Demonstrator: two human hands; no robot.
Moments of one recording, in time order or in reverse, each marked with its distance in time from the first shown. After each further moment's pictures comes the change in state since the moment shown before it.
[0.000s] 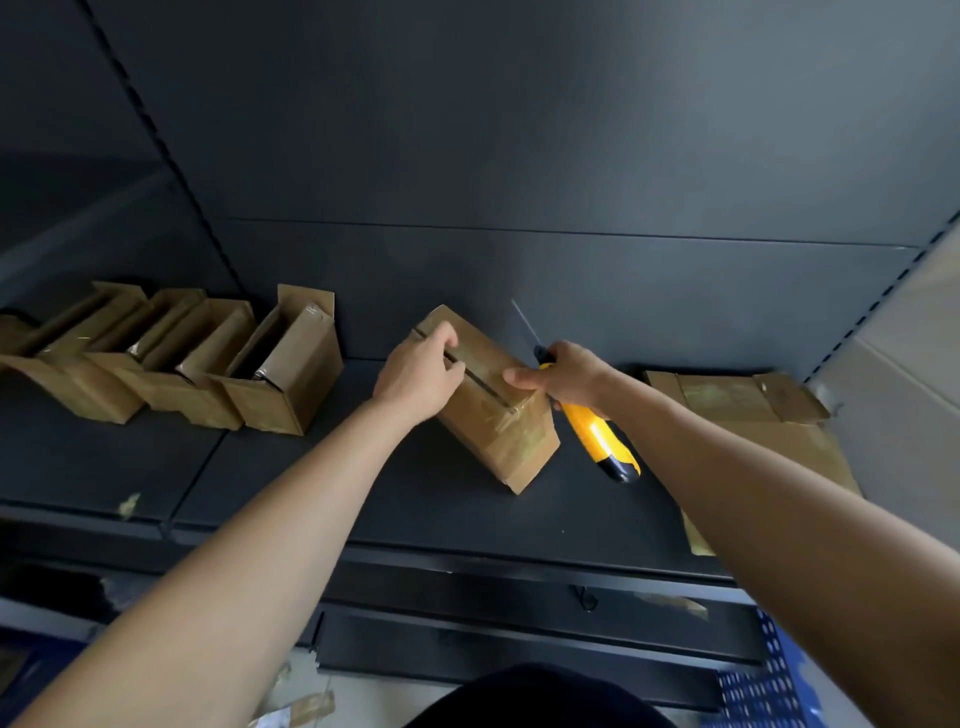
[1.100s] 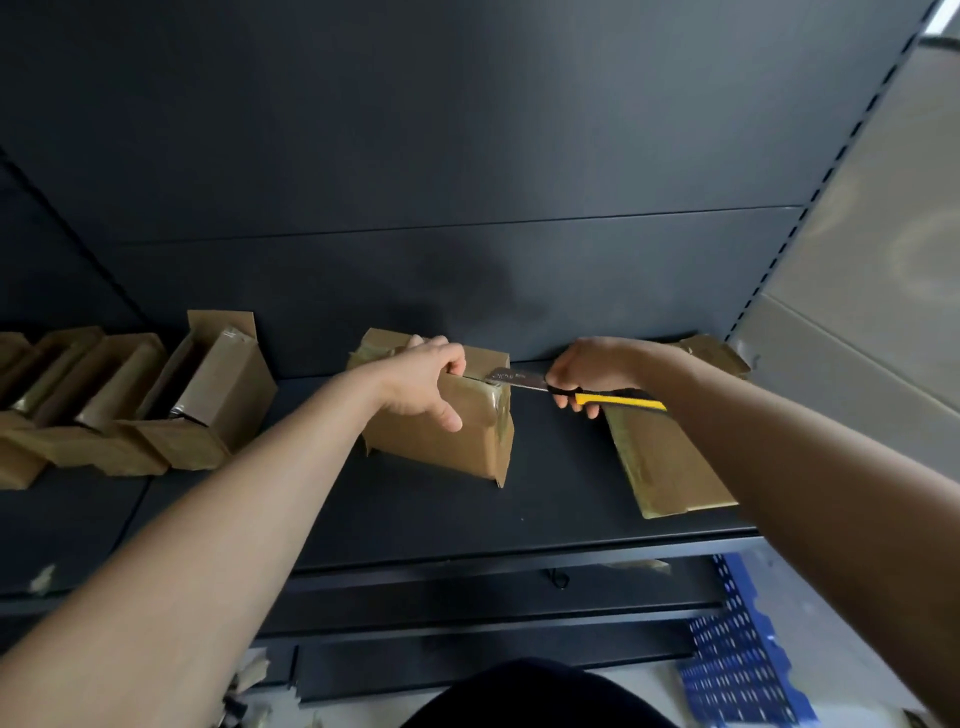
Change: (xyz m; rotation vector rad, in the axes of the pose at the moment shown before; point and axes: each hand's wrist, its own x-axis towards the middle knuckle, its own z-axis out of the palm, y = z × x) left_hand 0.024 0.041 0.005 0.154 -0.562 0.322; right_hand -0.033 0.042 -0.068 -0.311 -0.190 0.085
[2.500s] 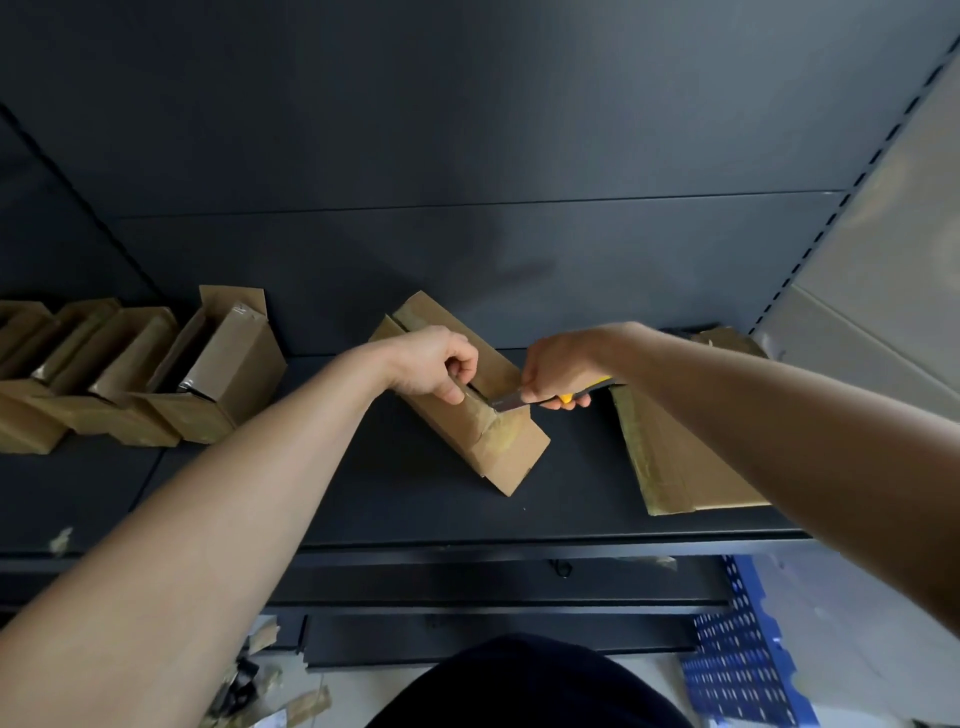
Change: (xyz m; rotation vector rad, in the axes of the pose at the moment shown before) left_hand 0.006 0.003 -0.002 -0.043 -0.056 0.067; right_hand -0.002 -0.039 0.006 -0.411 -0.176 -0.137
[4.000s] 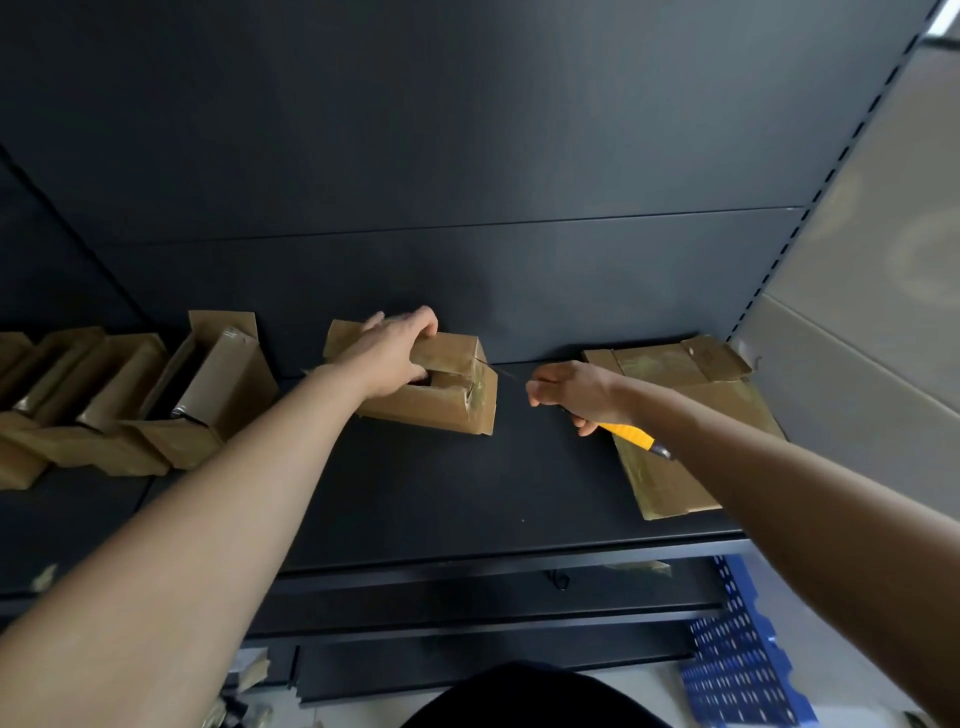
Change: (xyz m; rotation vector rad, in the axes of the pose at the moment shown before) left_hand -0.004 -0.026 -0.009 0.135 0.392 -0.065; right_hand 0.000 0.031 0.040 0.597 0.264 0.043
